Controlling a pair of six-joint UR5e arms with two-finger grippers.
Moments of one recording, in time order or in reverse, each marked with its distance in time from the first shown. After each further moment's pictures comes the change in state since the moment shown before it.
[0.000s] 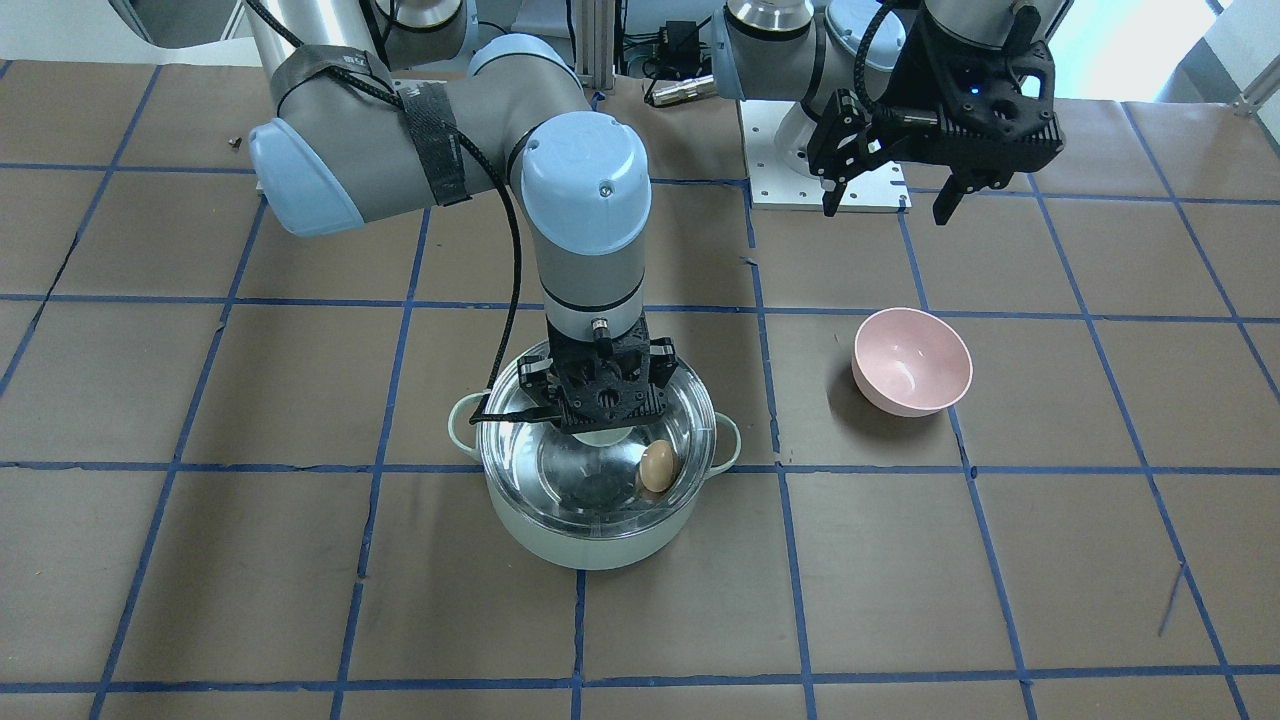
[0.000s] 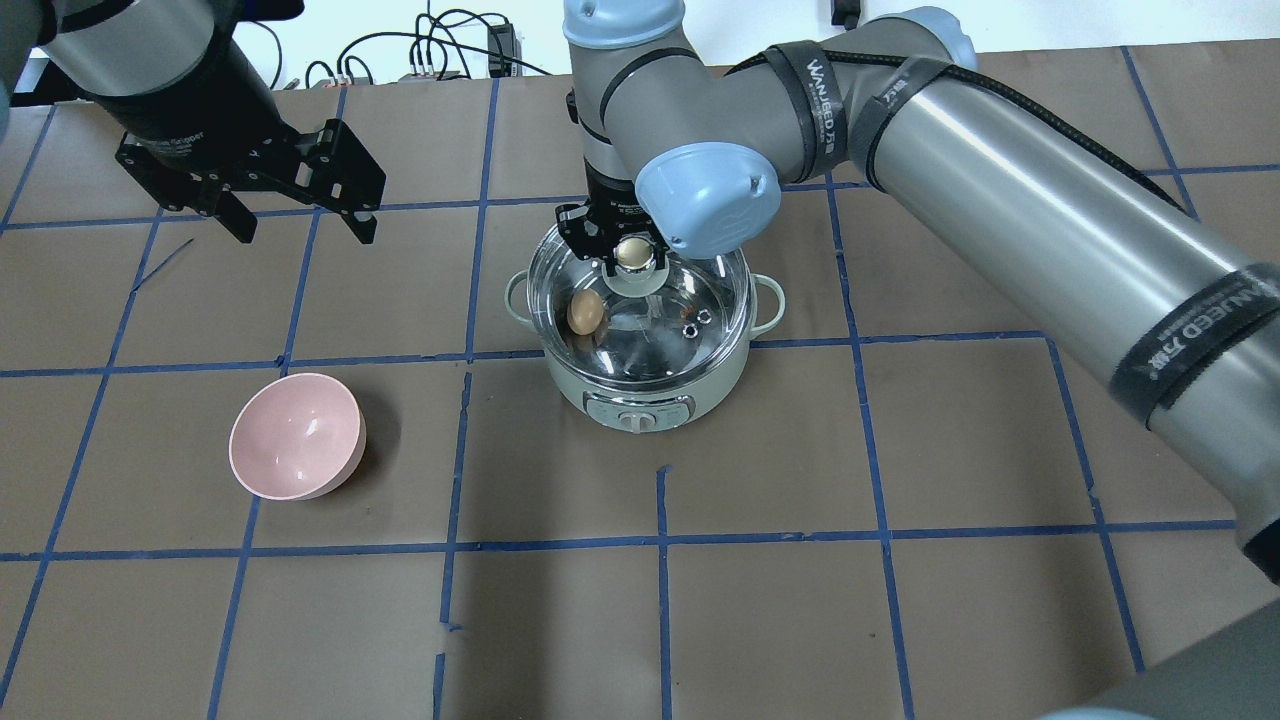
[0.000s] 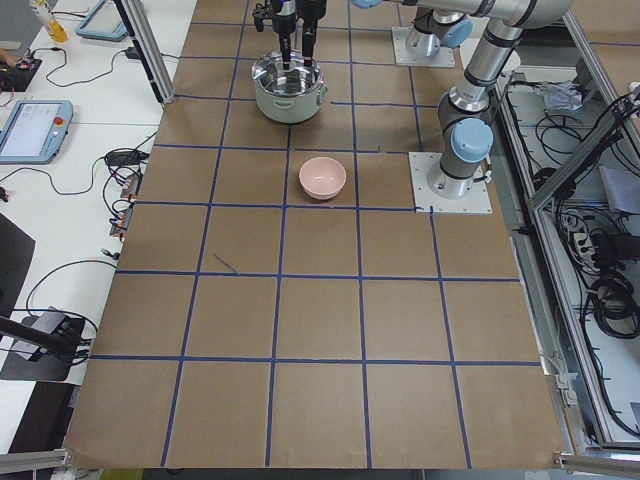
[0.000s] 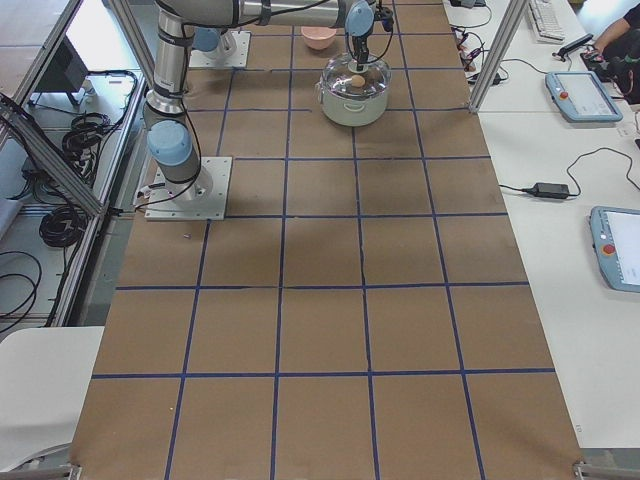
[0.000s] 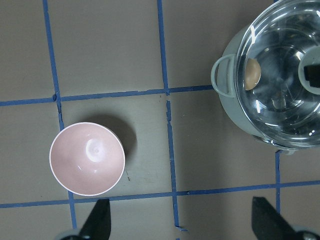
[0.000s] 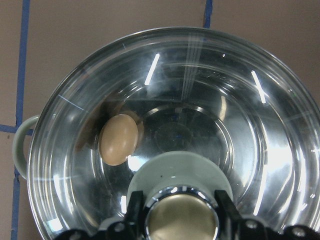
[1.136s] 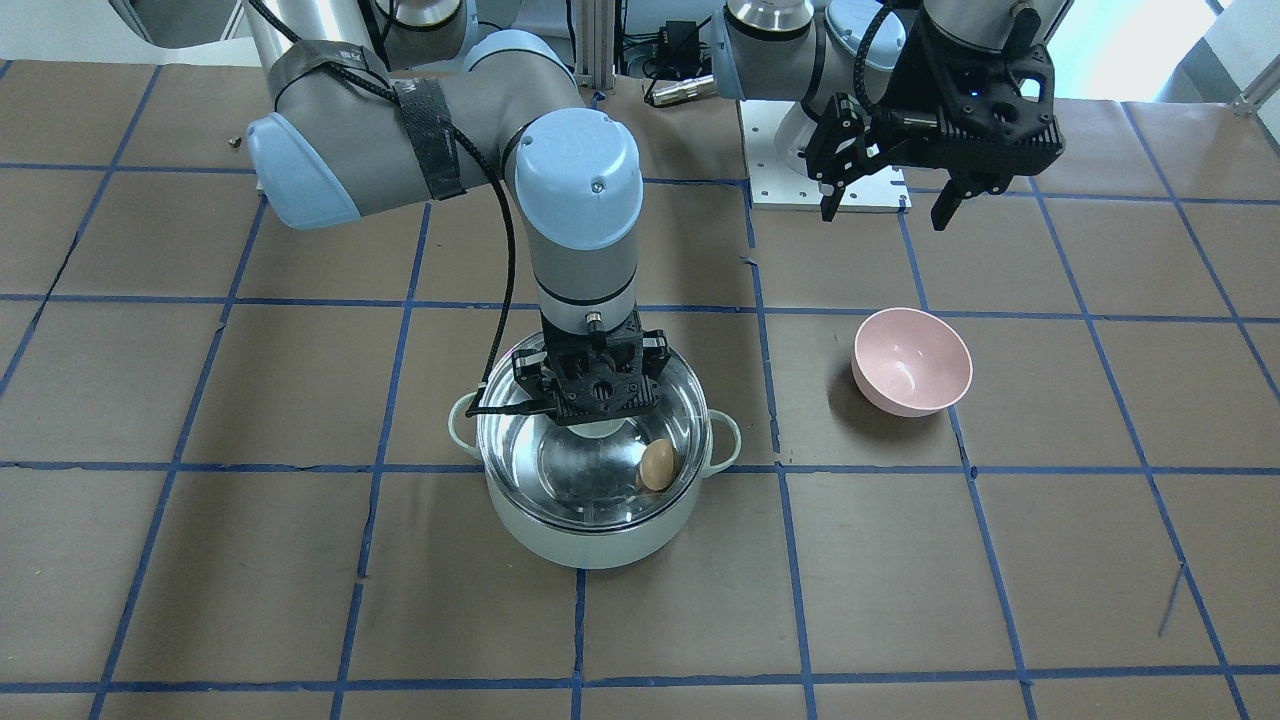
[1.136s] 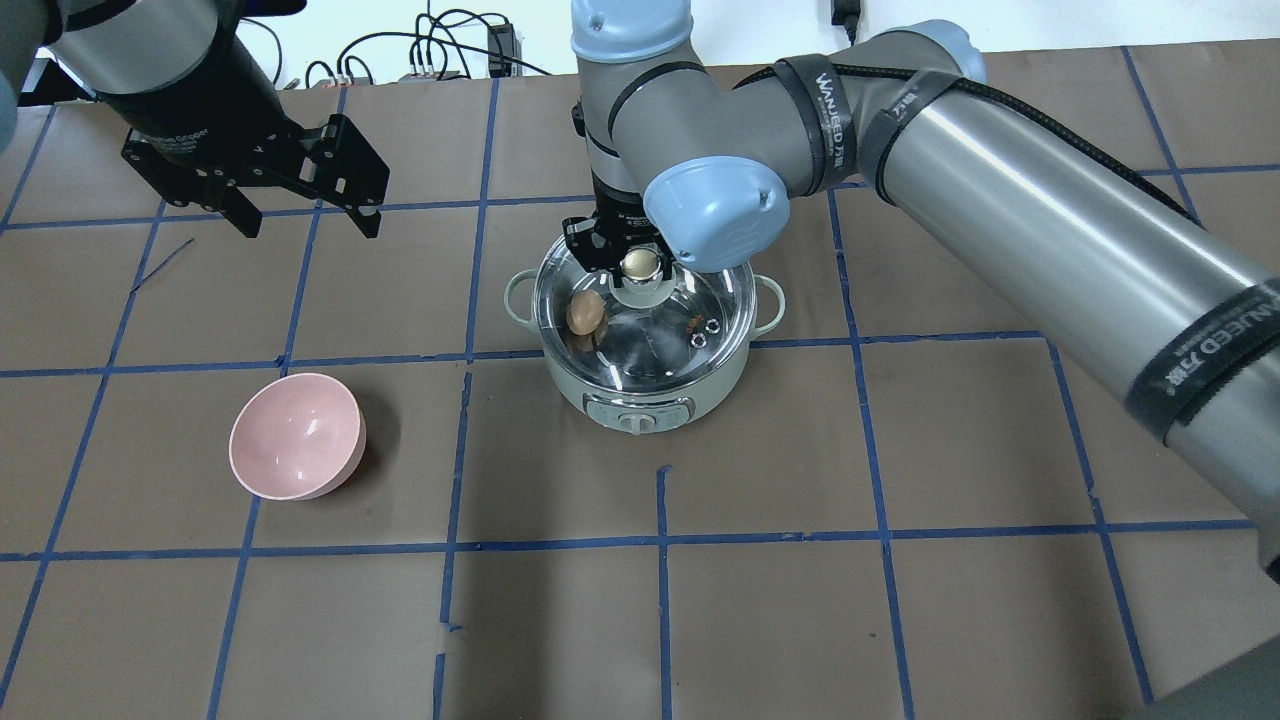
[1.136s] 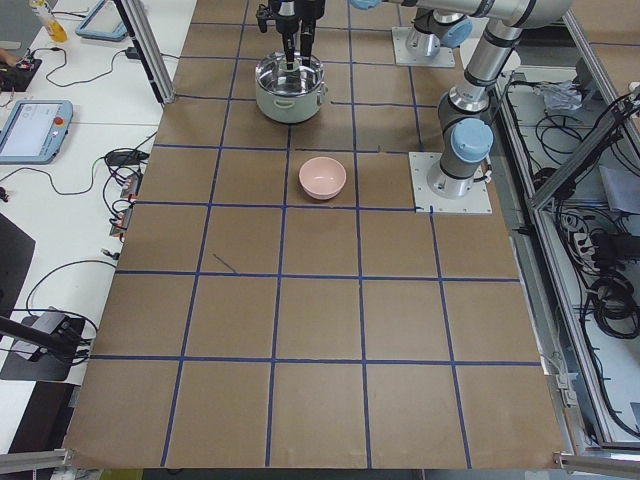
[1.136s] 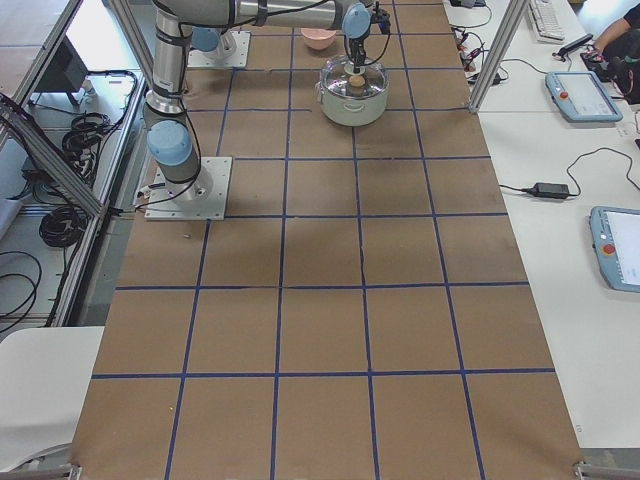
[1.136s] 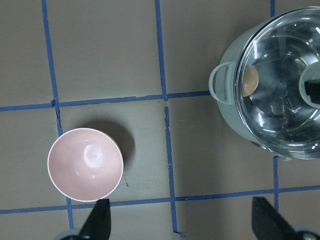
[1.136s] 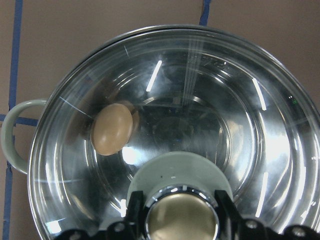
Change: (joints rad) left arm 0.000 -0.003 -0.003 0.020 -0.008 0.000; right arm -0.002 -0.016 0.035 -0.009 0.000 -0.017
